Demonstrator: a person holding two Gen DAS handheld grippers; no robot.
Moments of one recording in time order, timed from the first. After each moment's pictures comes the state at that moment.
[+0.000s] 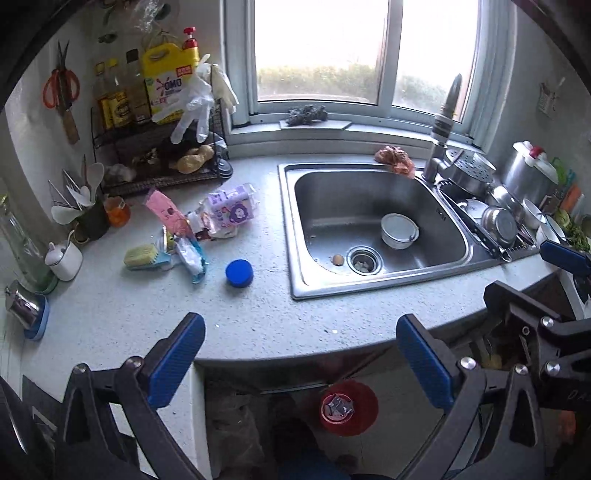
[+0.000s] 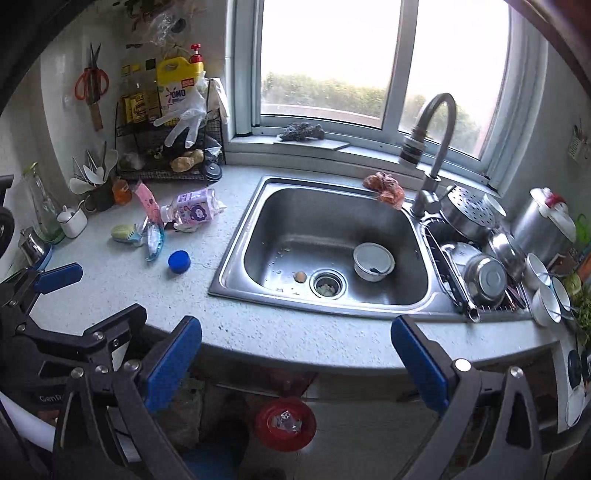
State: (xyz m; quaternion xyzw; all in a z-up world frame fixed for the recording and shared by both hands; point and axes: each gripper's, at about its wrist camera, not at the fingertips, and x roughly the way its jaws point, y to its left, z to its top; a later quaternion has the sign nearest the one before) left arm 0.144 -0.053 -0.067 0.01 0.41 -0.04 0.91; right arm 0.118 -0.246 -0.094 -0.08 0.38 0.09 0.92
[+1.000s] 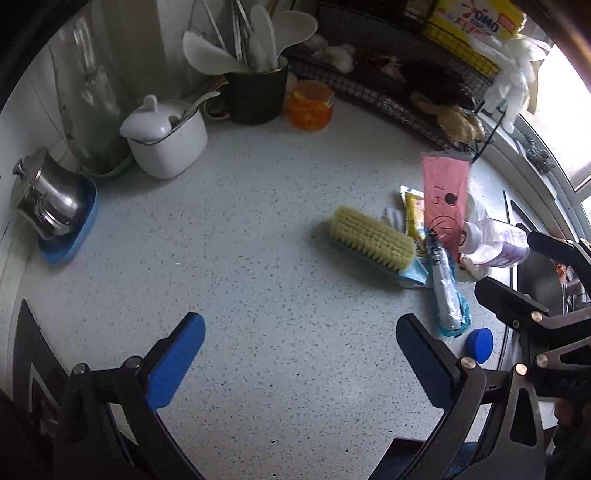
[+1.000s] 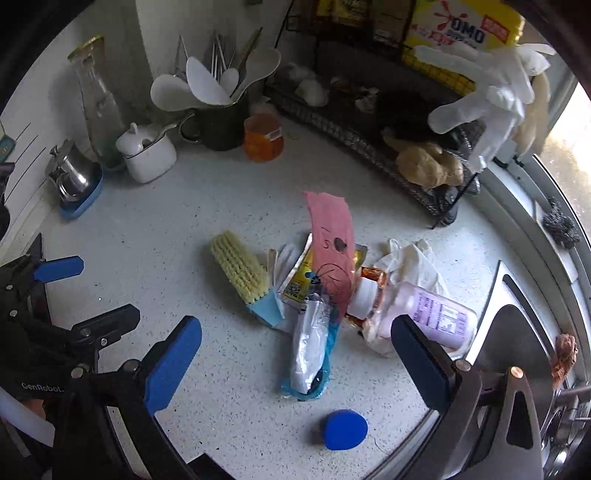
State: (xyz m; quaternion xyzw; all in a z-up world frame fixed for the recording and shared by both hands) left arm 0.257 0.255 -0.160 -0.20 0.54 0.17 0.80; right arm 0.313 0.083 -0.166 -0.26 0.46 0.35 0.77
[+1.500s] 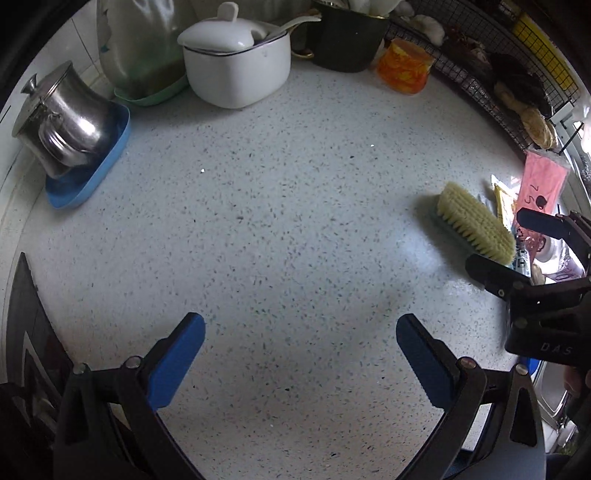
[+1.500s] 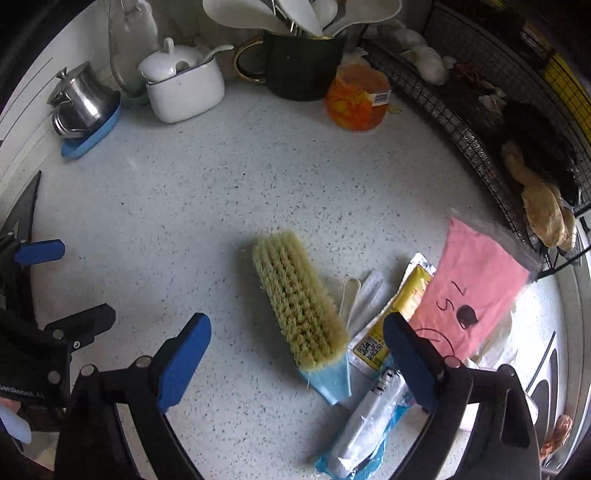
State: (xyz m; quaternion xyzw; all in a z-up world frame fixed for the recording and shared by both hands) left arm 0.235 0.305 -0.214 -0.23 0.58 0.22 0.75; right arm 0.318 0.174 -0.237 -0.36 0.48 0.41 0.69
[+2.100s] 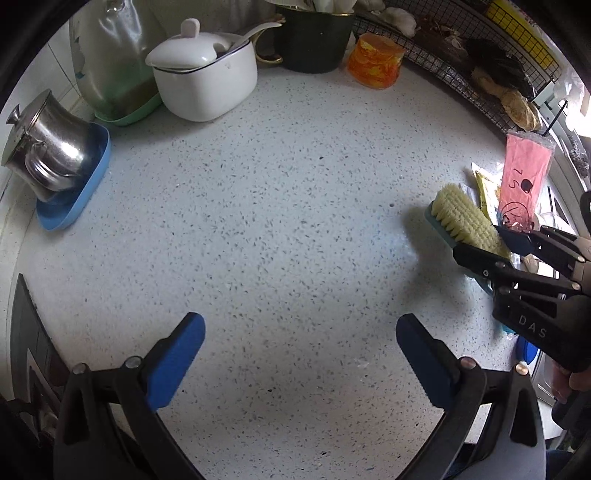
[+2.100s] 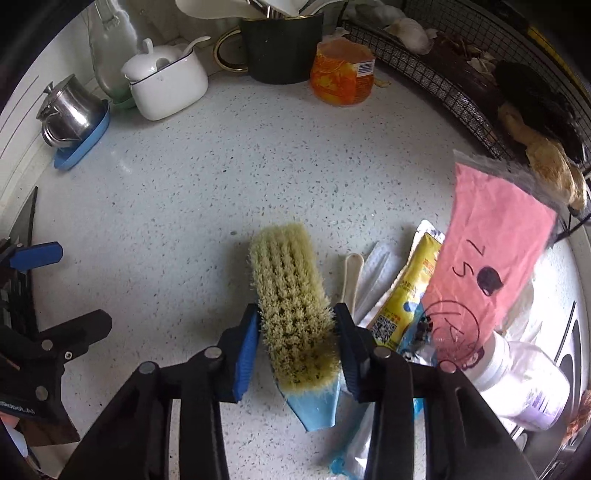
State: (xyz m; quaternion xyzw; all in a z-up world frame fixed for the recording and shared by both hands) left arm 0.246 0.287 -0.200 -0.21 0.58 0.19 0.76; right arm 0.319 0.151 -0.235 -0.30 0.51 0.40 0.70
